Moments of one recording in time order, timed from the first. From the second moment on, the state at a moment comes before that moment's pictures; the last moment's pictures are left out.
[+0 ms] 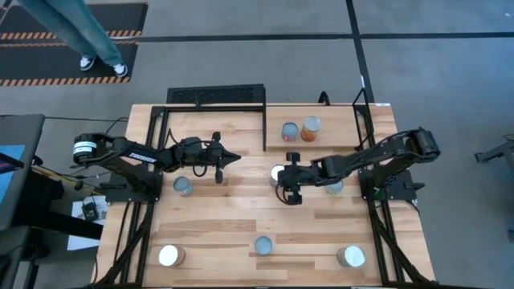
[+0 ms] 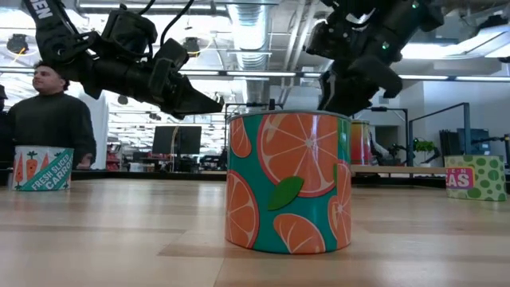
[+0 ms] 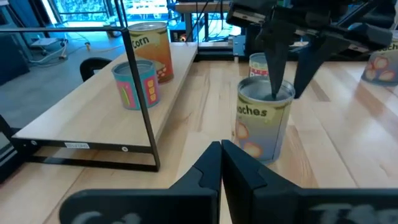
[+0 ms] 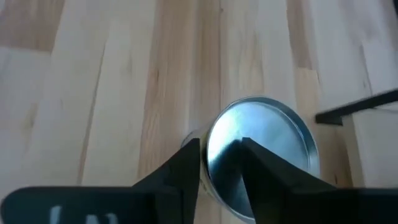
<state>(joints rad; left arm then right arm) 0.25 1.39 0.36 0.82 0.12 0.07 0.12 1.54 0.91 -0.28 0.27 -0.05</state>
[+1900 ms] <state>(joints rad) 0.25 1.39 0.36 0.78 0.10 0.08 -0.49 1.07 0.89 -0.88 0.34 -0.06</state>
